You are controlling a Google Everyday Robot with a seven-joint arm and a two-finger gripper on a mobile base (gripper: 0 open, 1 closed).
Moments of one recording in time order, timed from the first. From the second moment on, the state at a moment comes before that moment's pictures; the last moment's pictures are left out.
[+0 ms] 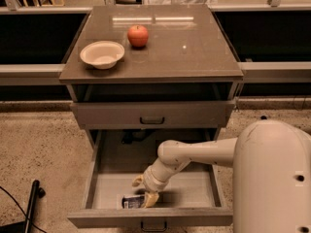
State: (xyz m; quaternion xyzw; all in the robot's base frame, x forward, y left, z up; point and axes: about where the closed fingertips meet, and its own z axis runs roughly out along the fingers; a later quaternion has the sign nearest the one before) arm 0.449 0.057 0.386 -0.79 0.53 0.28 0.15
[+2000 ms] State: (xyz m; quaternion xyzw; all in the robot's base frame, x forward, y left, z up) arm 0.510 0.045 0.355 -0.76 0.58 0.24 0.18
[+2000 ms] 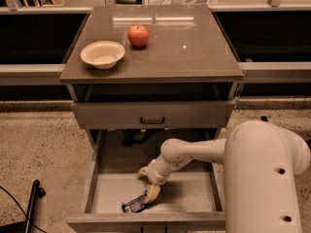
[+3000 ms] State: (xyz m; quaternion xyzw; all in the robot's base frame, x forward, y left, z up) arm 0.527 0.047 0.379 -0.74 0.59 0.24 0.23
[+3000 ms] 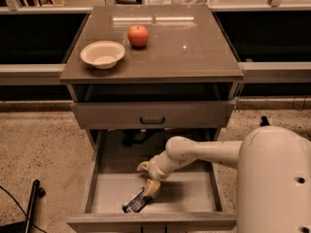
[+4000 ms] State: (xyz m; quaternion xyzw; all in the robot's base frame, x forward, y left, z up) arm 0.477 0.068 0.385 -0.82 0.47 0.27 0.20
